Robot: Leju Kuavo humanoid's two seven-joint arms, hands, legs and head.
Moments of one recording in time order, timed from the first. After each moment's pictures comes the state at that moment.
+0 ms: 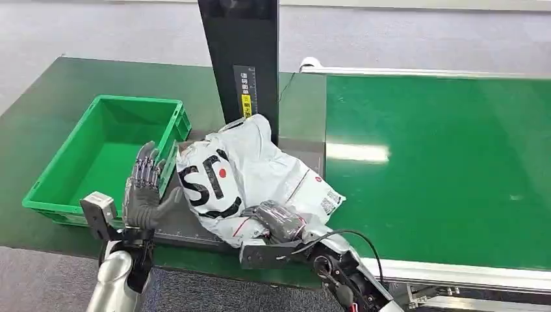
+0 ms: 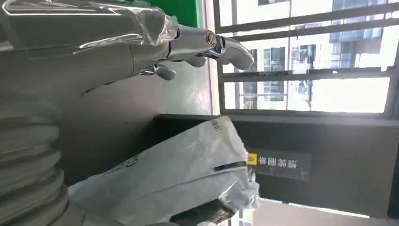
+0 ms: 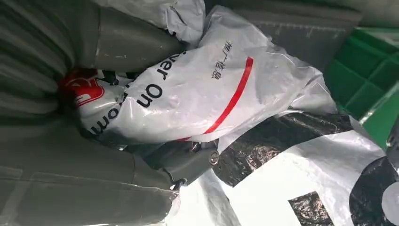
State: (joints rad) left arm -0.15 -0.11 -0.01 -1.32 0.03 -0.11 -0.47; right arm -0.46 0.04 0.72 -0.89 0.65 0.16 -0.38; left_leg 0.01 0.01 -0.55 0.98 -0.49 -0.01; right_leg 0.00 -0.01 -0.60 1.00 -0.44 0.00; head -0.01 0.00
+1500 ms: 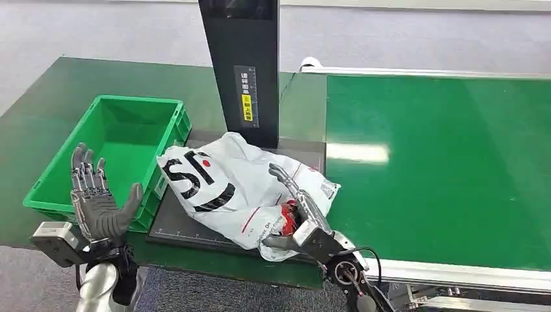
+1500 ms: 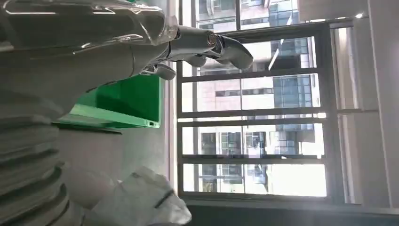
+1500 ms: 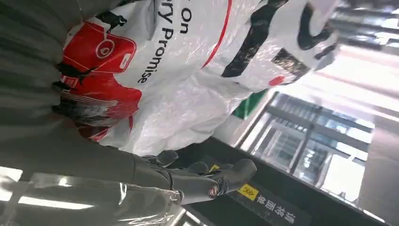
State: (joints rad) left arm -0.06 -0.10 -0.01 -1.51 0.03 0.23 -0.63; right arm -0.28 0.05 0.49 -1.06 0.23 0.12 -0.58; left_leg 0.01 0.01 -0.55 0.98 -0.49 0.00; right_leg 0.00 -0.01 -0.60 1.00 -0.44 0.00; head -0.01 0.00
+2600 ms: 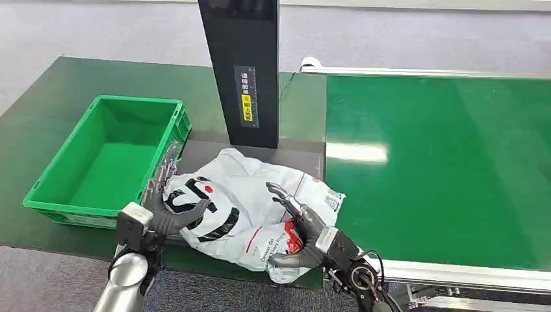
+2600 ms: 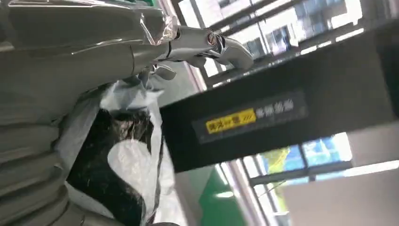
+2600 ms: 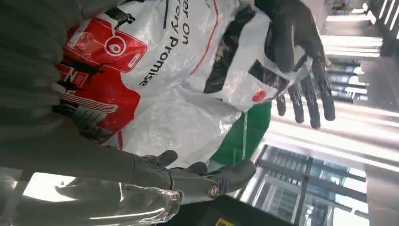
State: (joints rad) left arm -0.15 -0.07 -0.16 -1.36 -0.26 -0.02 -0.53; right arm -0.23 0.01 0.44 -1.10 0.16 0.40 -0.55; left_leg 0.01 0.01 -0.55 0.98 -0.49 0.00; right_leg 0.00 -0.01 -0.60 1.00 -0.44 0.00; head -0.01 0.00
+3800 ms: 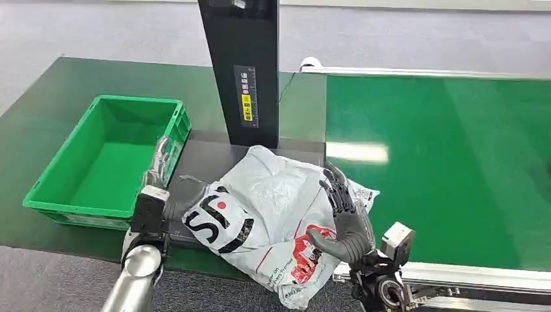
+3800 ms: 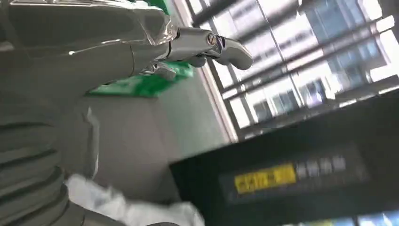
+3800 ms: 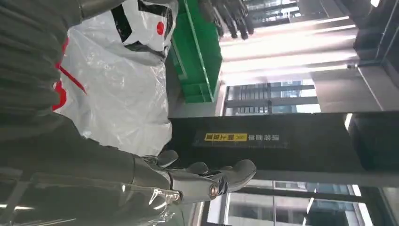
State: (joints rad) left arm -0.20 -0.11 -0.14 -1.28 -0.34 0.29 -0.43; right arm -0.07 0.09 0.19 -1.30 -0.04 0.38 -0.53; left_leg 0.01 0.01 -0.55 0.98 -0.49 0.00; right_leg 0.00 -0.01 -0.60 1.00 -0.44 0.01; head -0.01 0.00
